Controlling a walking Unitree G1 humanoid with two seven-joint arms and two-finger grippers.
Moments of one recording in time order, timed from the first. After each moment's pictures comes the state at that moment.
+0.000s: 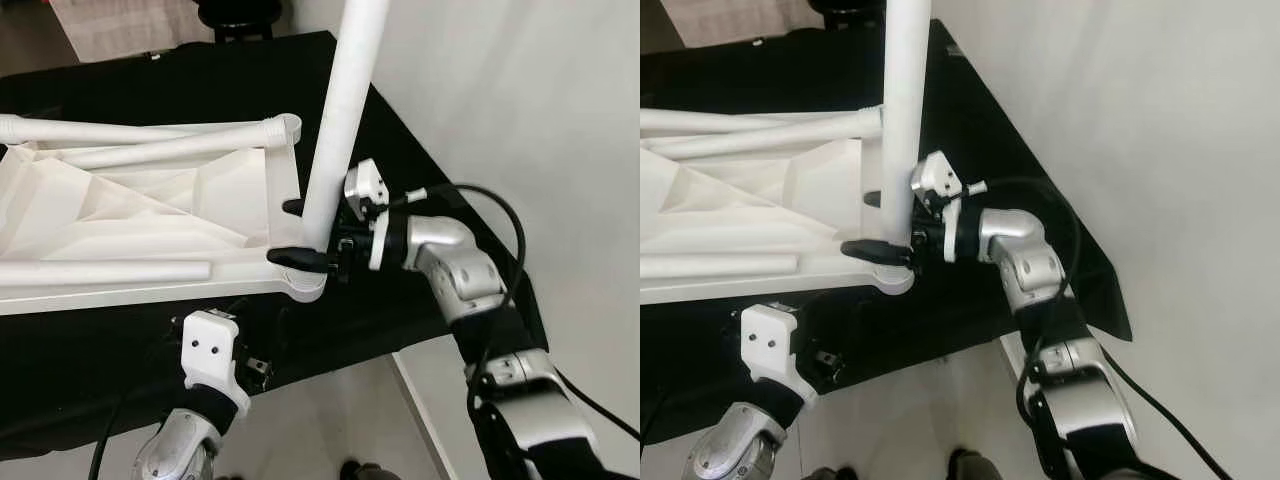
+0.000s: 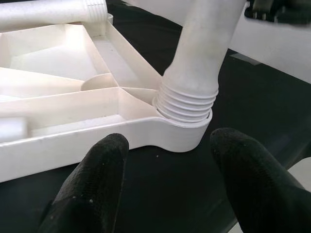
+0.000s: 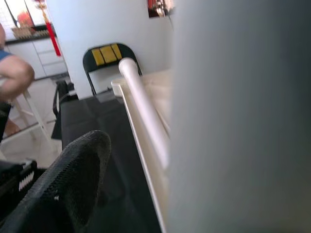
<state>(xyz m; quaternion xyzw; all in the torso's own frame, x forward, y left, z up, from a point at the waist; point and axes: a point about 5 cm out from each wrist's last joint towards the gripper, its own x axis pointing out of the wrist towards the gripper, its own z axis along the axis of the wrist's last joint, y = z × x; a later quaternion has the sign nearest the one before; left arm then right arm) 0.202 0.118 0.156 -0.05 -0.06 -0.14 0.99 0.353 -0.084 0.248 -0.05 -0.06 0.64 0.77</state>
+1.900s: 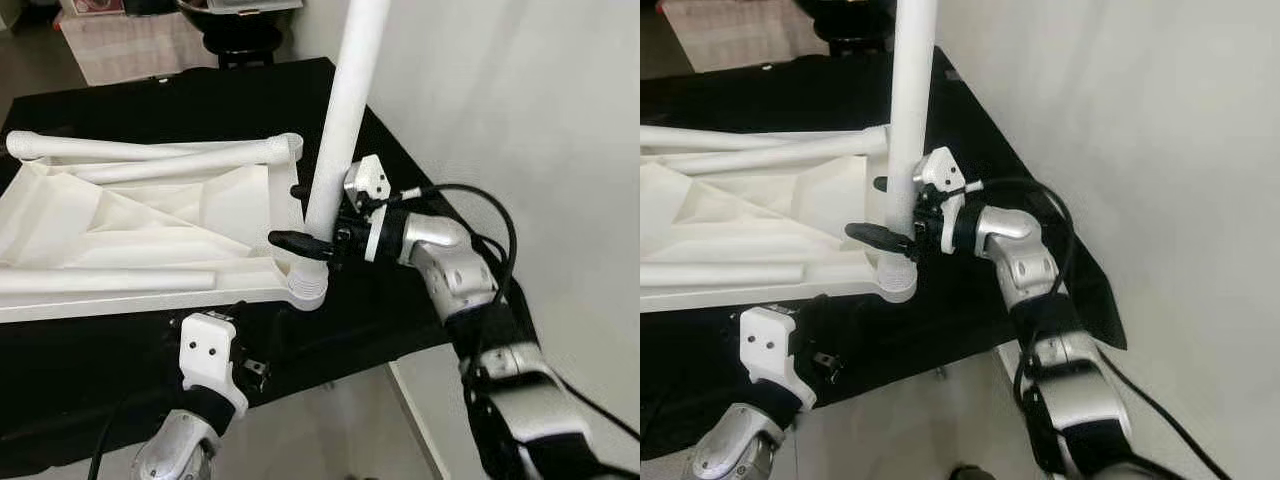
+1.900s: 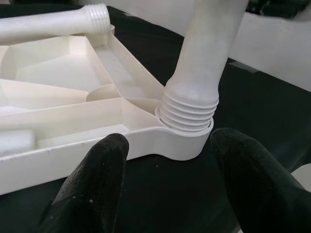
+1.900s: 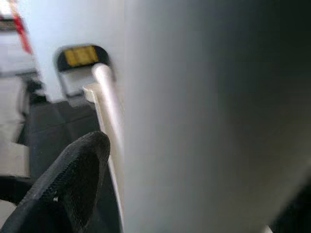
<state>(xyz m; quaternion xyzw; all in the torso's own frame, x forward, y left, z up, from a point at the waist) 0.203 0.121 0.152 -0.05 -0.06 -0.14 0.99 0.365 -0.083 0.246 -0.06 -0.07 0.61 0.79</state>
